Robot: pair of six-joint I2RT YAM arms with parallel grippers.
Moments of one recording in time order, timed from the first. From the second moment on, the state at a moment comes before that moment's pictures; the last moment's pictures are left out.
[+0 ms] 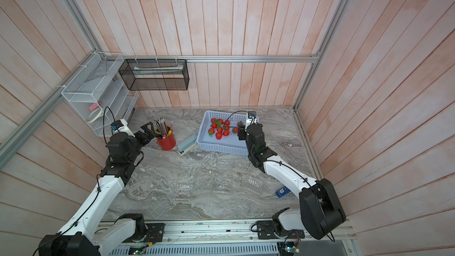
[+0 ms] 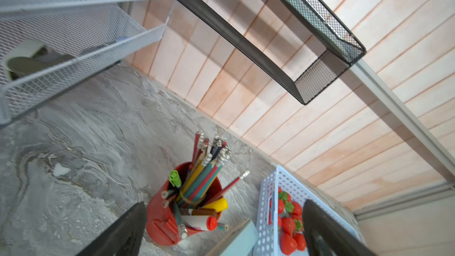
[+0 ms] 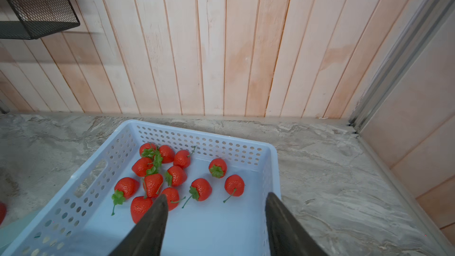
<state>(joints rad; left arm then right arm) -0.03 1.03 0.75 0.04 0.00 -0.60 0.49 1.40 0.90 0.24 0.35 0.15</state>
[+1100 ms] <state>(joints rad) -0.47 1.44 1.07 -0.15 0.00 -0.46 0.25 2.18 1.62 -0.32 0.04 0.33</state>
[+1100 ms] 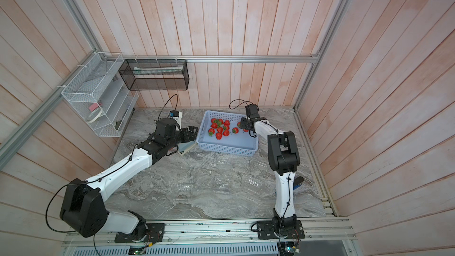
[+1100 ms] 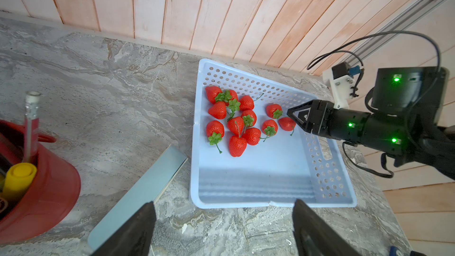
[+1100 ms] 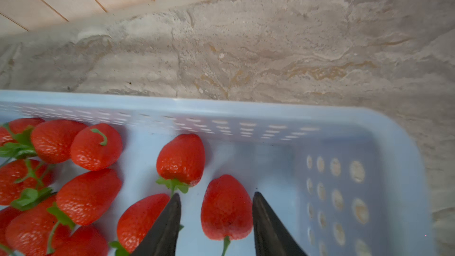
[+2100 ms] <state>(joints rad) -0.47 1.42 1.05 -0.15 0.02 -0.47 0.33 1.99 1.44 -0.33 0.10 0.34</state>
